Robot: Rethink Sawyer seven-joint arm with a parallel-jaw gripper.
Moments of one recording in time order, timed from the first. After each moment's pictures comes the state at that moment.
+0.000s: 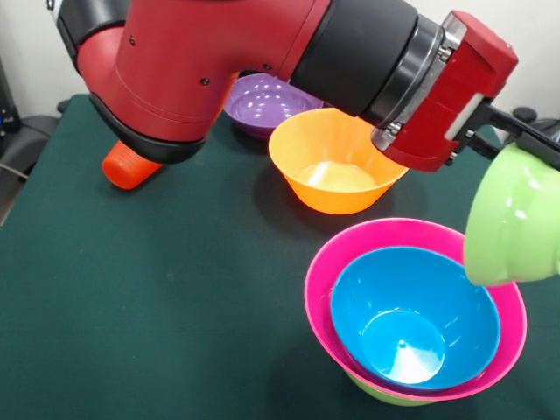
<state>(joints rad) -0.89 -0.07 1.30 1.35 -0.21 0.82 1.56</state>
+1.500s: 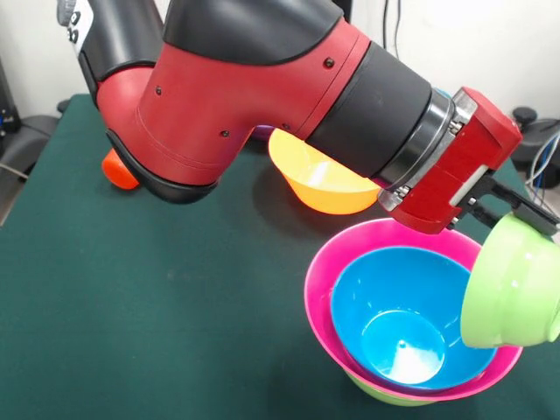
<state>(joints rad) -0.85 0.00 1.30 1.25 -0.33 0.82 1.51</state>
